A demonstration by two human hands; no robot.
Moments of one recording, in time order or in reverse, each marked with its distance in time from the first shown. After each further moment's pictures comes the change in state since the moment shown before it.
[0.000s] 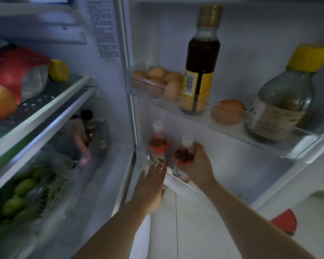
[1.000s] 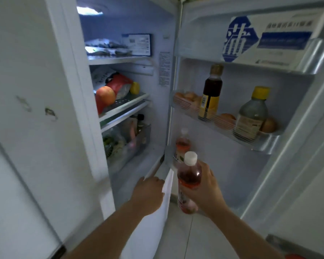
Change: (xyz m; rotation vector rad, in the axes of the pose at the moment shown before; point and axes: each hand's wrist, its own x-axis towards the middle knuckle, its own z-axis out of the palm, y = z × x) left_hand -0.157 0.065 -0.047 0.096 0.202 -0.320; right_hand -0.153 -0.045 -0.078 0.019 -0.294 -0.240
